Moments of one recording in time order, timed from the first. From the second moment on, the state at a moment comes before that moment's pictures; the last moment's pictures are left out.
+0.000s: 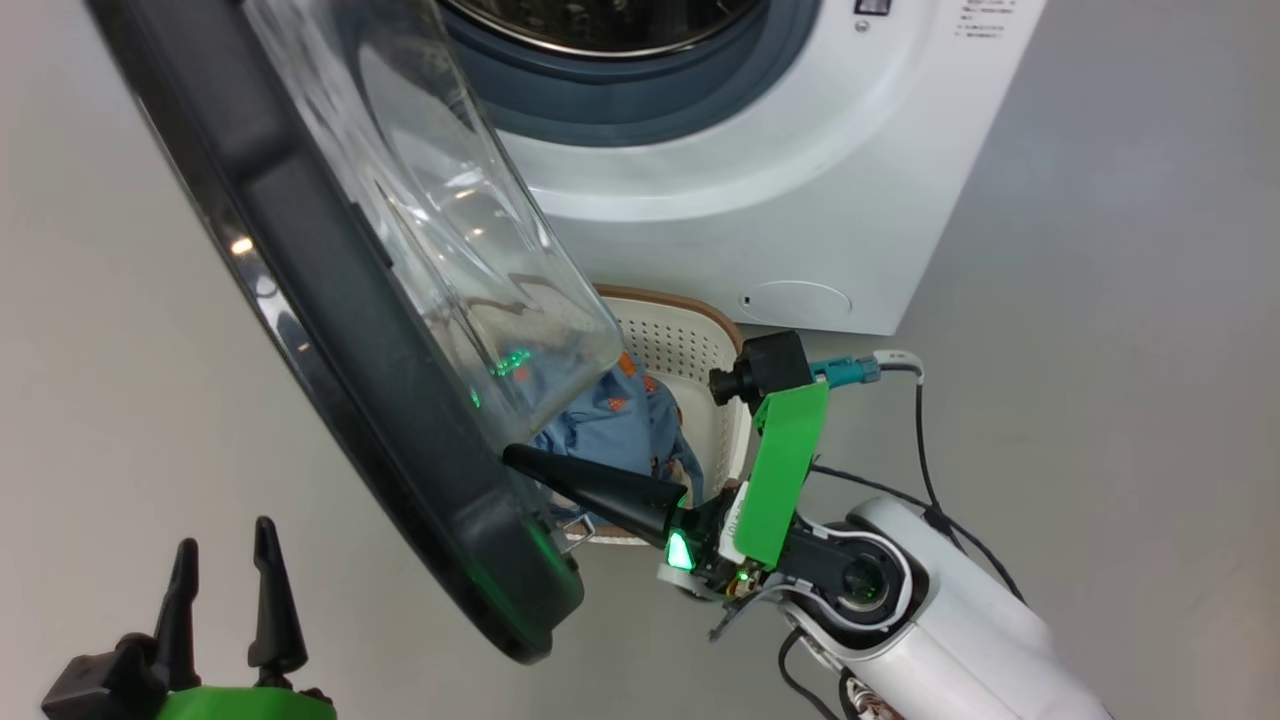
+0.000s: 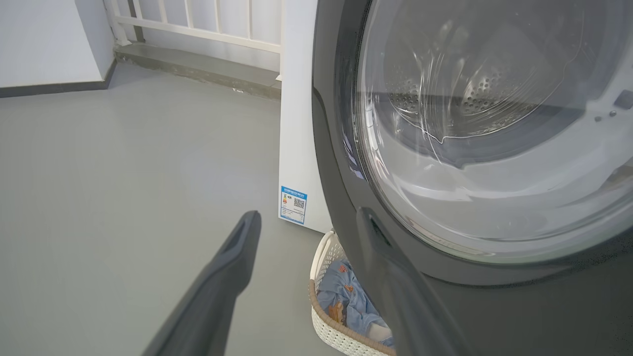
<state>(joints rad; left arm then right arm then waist) -0.04 0.03 0.04 0.19 -0.36 -0.03 -0.25 -0.59 -0.09 0.69 0.24 1.84 0.13 0.51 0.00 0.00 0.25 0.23</state>
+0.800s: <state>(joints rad) -0.02 0.03 0.03 0.20 -0.37 -0.02 -0.25 -0.59 -0.09 0.87 0.29 1.96 0.13 0.28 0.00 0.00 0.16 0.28</state>
